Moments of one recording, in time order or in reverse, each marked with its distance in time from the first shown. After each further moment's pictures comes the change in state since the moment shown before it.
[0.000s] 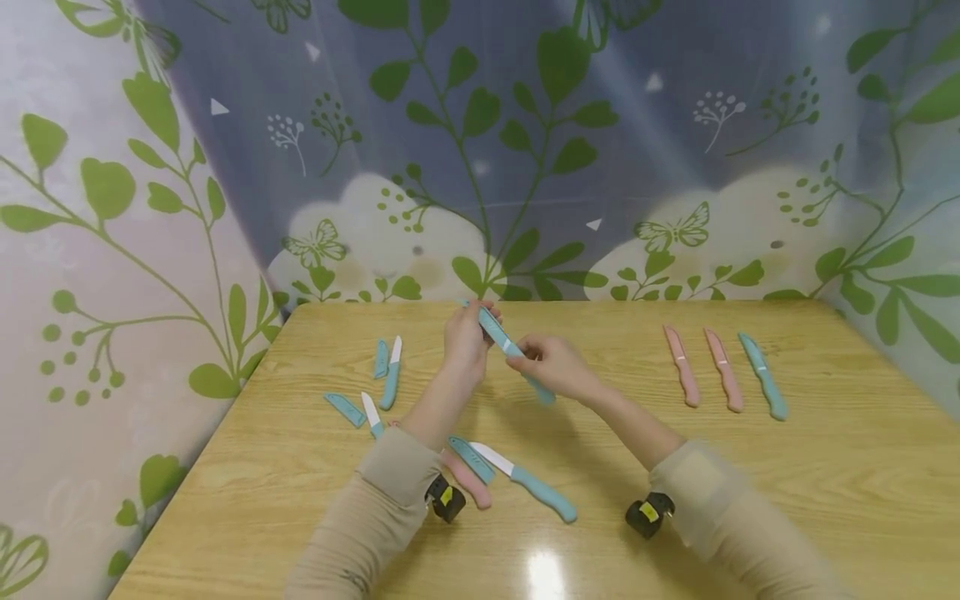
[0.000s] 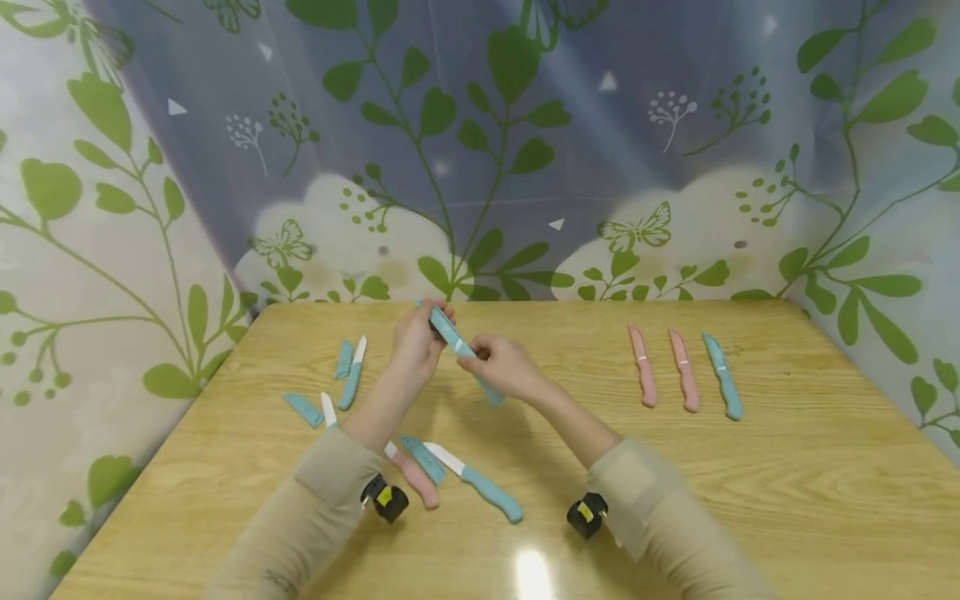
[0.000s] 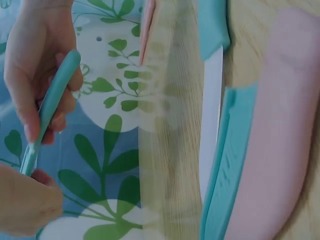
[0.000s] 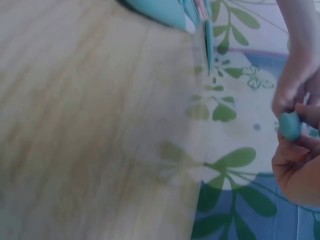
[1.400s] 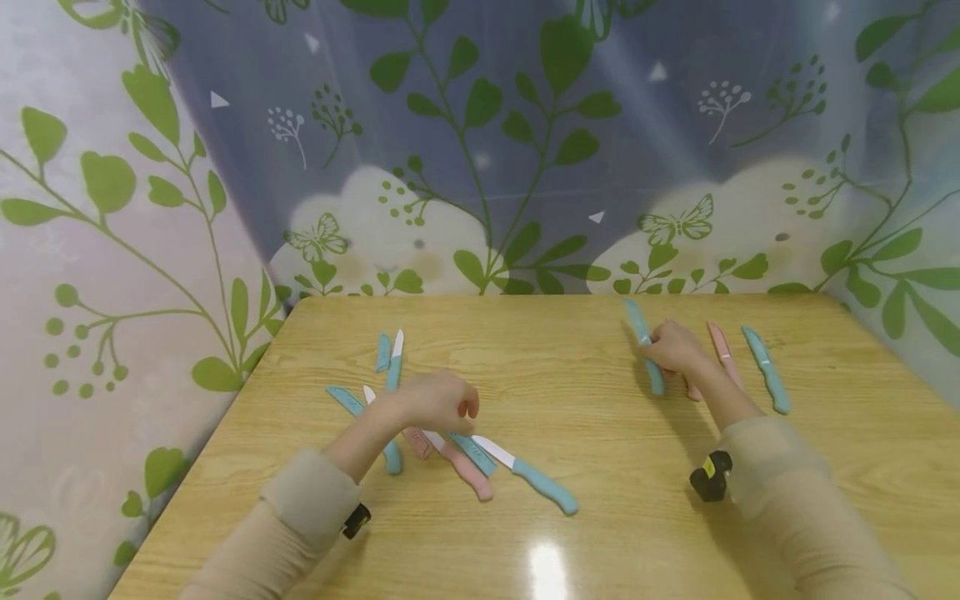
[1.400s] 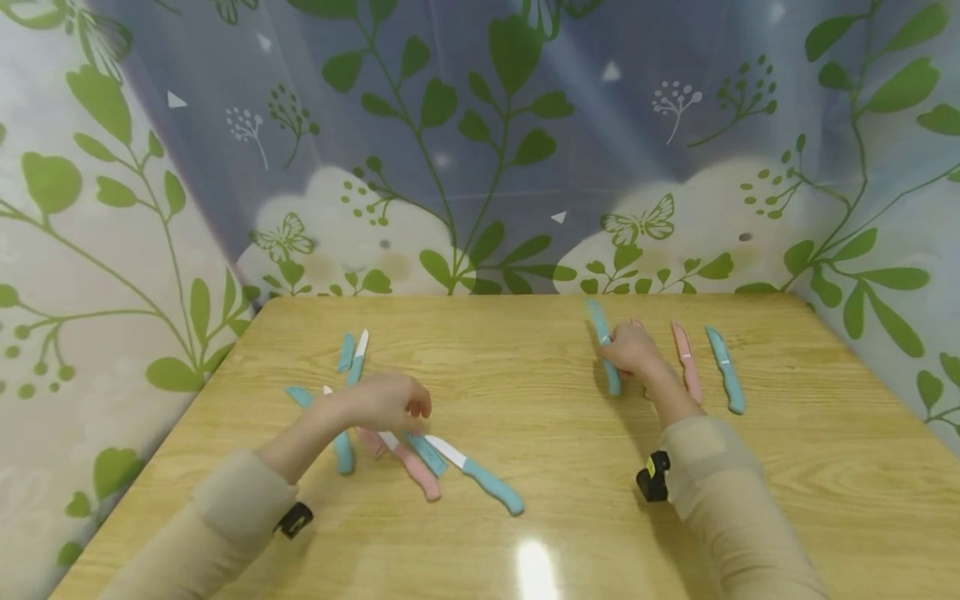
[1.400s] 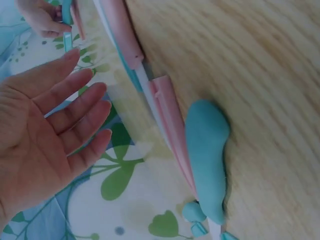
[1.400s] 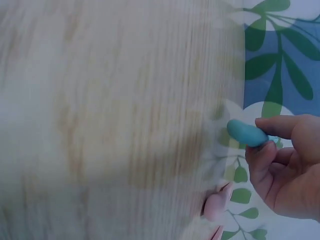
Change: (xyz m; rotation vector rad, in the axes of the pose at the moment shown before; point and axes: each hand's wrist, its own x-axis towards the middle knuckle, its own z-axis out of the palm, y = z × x) left_hand -0.042 0.022 -0.073 1.694 -0.892 0.127; right_hand -0.030 0.114 -0.109 -0.248 -0.035 0.306
